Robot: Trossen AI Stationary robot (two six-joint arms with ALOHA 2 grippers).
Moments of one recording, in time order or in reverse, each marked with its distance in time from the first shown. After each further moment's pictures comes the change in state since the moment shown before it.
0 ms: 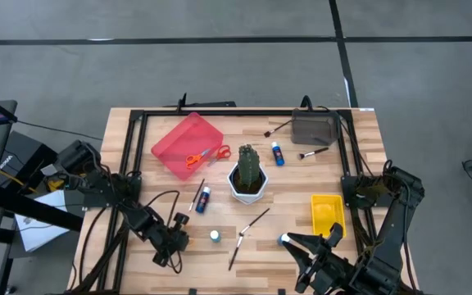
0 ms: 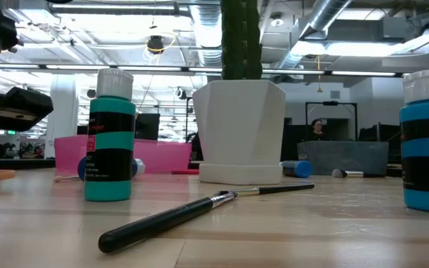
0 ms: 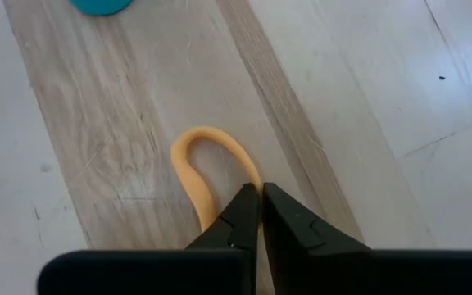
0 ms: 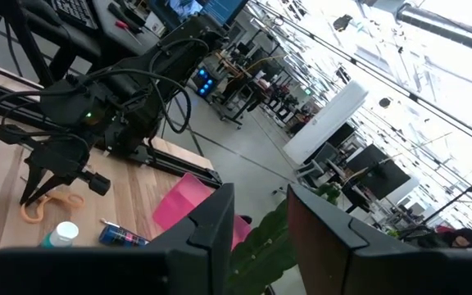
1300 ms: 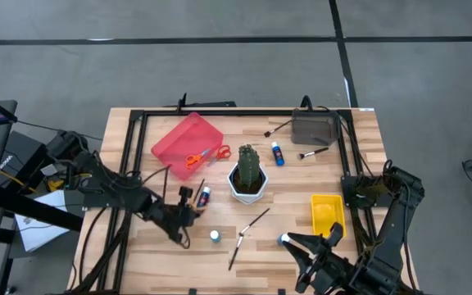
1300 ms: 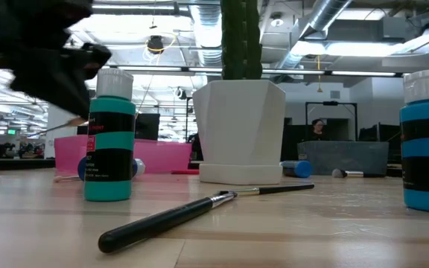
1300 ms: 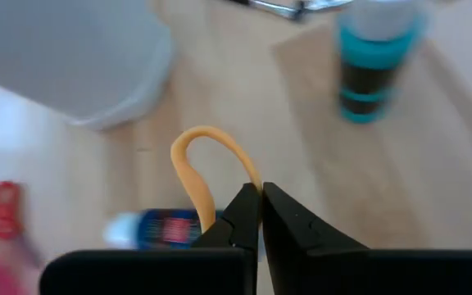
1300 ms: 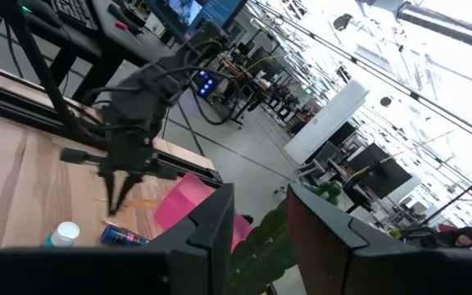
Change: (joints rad) left arm 0.218 -0.237 0.000 -0.051 -0.341 0.295; right arm 0.001 0.000 0.000 -0.034 0.000 0.044
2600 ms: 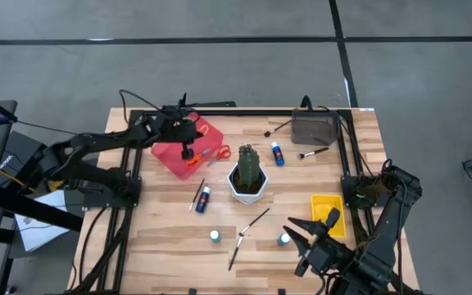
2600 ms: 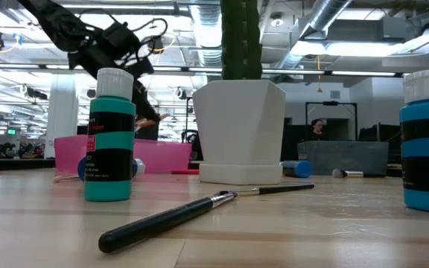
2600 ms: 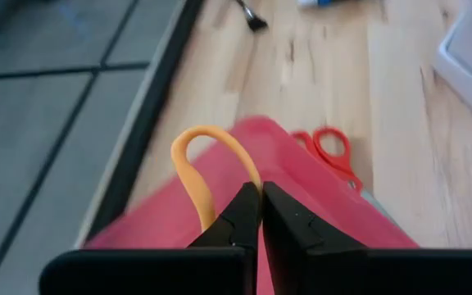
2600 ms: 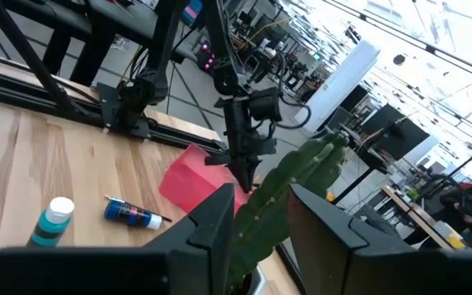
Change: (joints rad) left arm 1.179 -0.048 0.001 0.199 0.638 0.533; right arm -0.048 0.000 0.000 -0.438 -0.080 0.527
